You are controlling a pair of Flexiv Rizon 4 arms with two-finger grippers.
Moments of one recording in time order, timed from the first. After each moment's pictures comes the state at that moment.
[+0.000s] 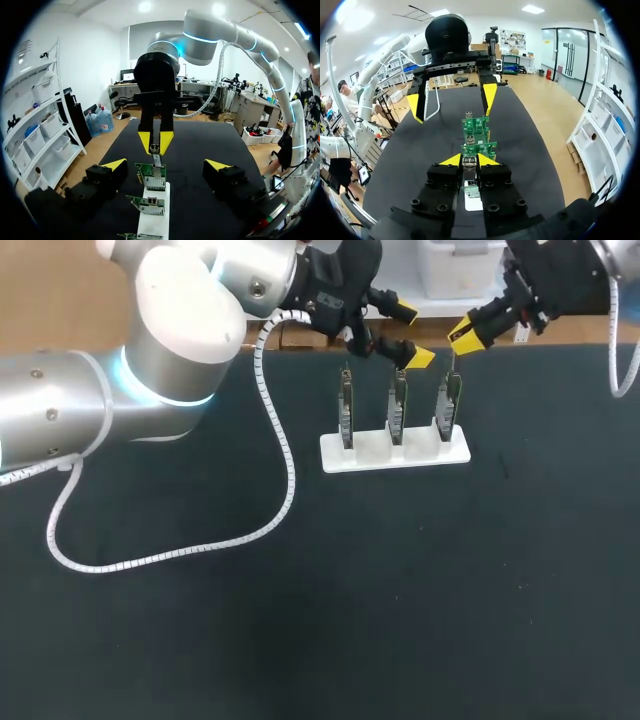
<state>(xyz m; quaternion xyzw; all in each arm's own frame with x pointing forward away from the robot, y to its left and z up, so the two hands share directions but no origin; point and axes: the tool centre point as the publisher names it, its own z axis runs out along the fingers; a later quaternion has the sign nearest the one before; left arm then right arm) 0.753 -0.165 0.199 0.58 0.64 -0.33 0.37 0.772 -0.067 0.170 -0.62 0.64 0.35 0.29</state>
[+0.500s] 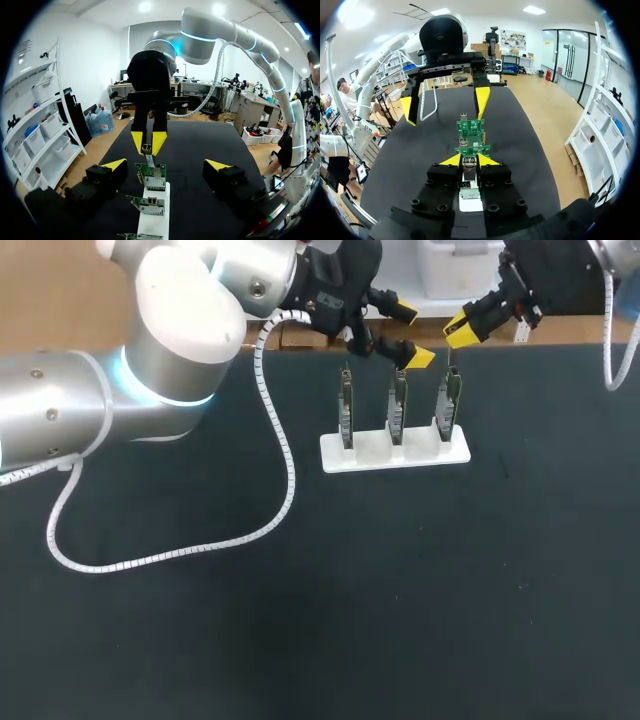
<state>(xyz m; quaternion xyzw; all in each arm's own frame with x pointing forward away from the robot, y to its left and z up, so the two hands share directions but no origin) 0.753 -0.165 0.199 0.58 0.64 -0.33 0.37 0.784 -0.064 0.171 -0.63 0.64 0.34 0.29</state>
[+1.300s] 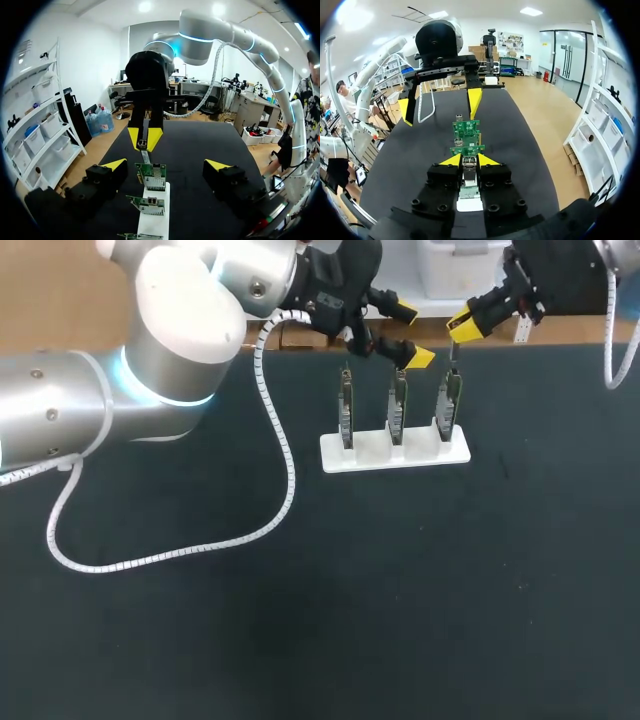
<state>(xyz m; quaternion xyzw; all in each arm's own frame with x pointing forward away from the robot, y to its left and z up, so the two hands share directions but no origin) 0.753 -0.165 0.199 0.58 0.64 -0.33 0.37 0.791 -0.070 0.176 -0.62 0.64 0.34 0.30</state>
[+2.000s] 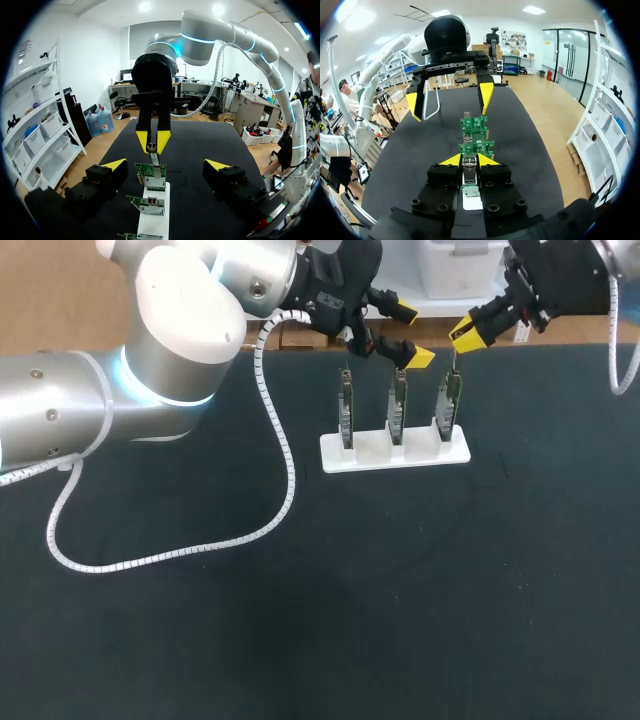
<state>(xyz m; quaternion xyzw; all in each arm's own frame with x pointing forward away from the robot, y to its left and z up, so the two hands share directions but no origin) 0.753 -0.165 0.199 0.58 0.64 -0.33 0.37 0.777 -0.070 0.169 -0.62 0.64 0.35 0.29</state>
